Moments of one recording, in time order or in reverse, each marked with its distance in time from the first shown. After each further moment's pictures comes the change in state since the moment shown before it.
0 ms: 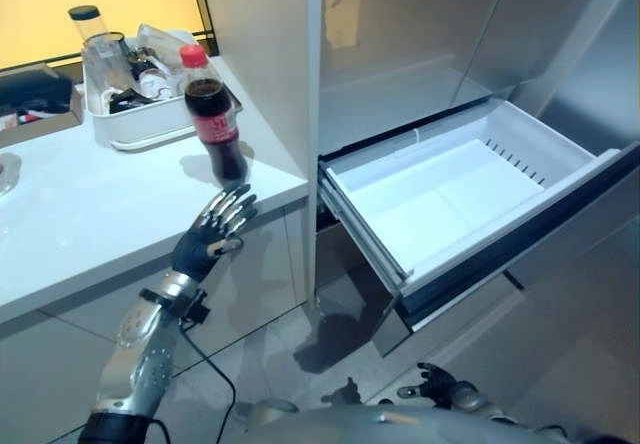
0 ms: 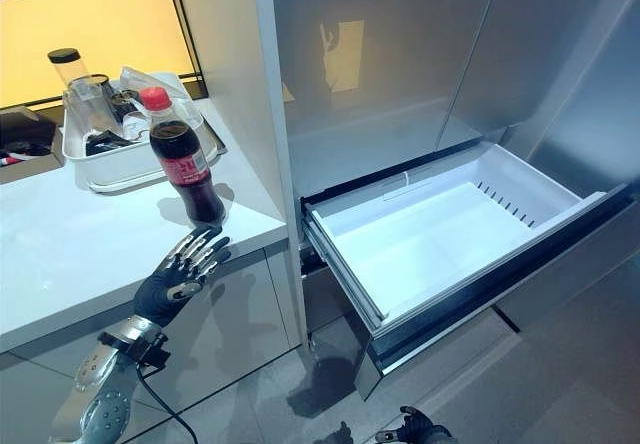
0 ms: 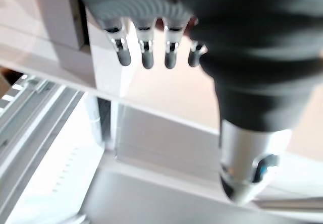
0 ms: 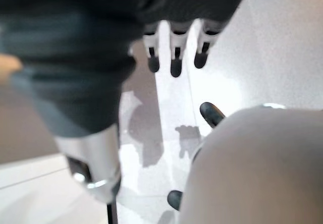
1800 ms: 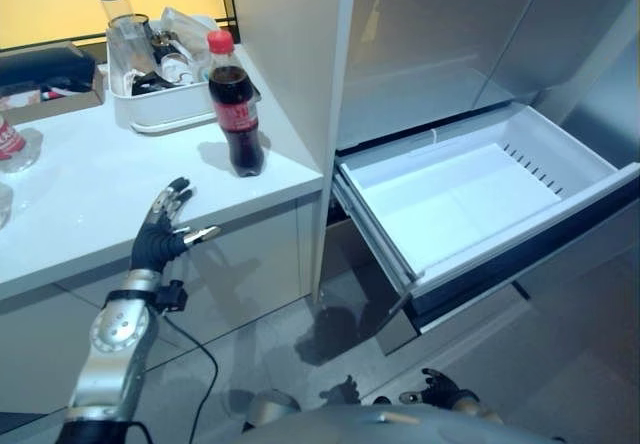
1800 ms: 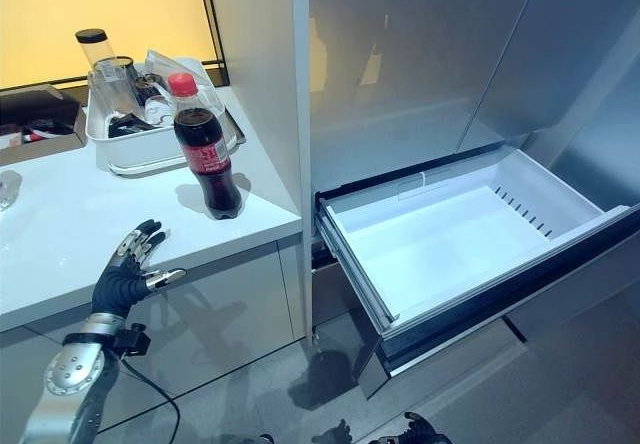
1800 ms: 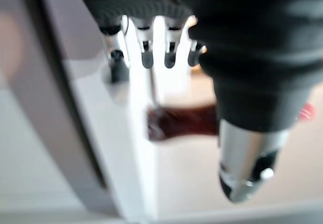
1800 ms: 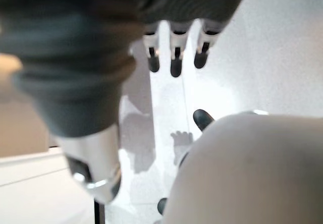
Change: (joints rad) left arm 0.027 0.133 0.080 -0.125 0.364 -0.018 0.340; right arm 0.039 0.012 -0.011 -0.025 0.005 0.002 -0.045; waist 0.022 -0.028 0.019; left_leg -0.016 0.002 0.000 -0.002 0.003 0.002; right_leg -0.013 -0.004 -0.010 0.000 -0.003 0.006
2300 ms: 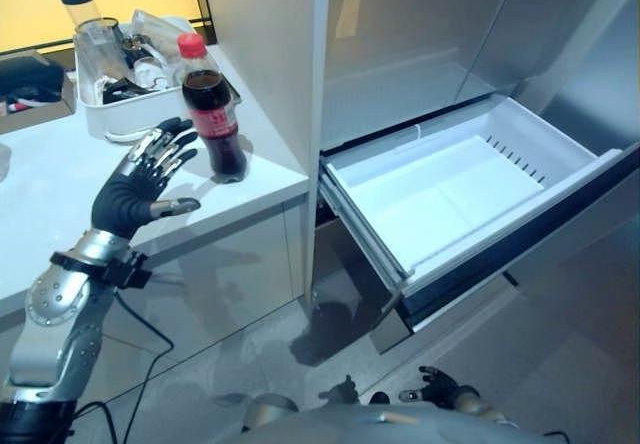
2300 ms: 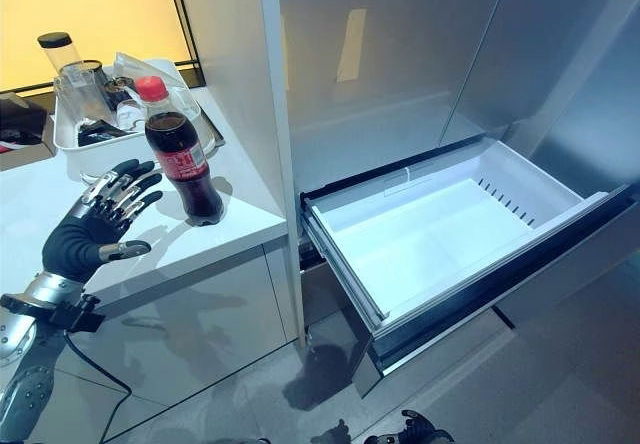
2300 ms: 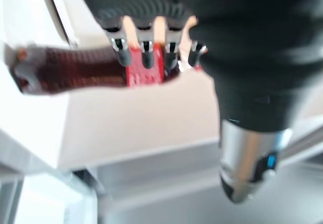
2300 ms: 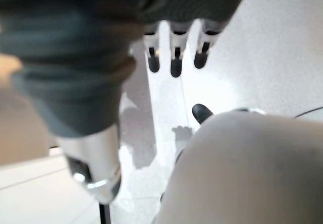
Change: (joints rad) left arm -0.040 0.195 0.085 -0.103 -0.293 -0.017 -0.268; right arm -0.019 -0.015 0.013 0.005 -0.001 -0.002 0.061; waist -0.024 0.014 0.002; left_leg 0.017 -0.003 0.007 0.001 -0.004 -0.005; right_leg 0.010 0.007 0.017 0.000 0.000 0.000
